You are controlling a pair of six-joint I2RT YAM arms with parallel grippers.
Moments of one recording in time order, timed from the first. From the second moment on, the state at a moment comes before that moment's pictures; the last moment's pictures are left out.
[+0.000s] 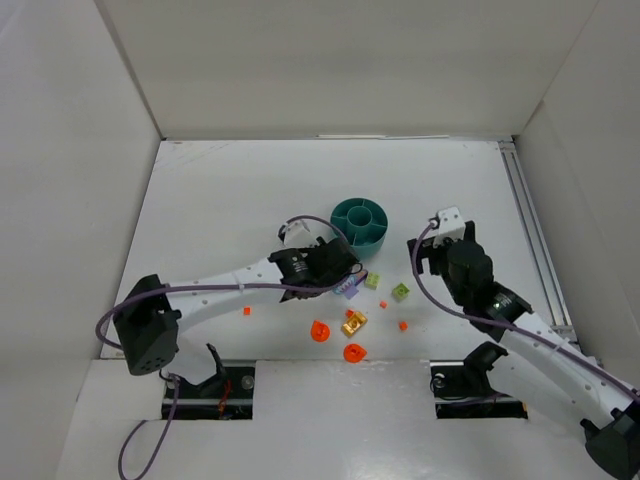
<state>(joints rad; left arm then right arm) -1.06 1.46 1.06 -0.67 -0.51 -1.58 0.62 0.72 0.53 -0.15 0.49 -0.04</state>
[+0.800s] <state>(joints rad) -1.07 0.82 0.69 0.04 -0.65 -0.93 0.63 0.92 0.66 0.30 -0.72 -0.26</state>
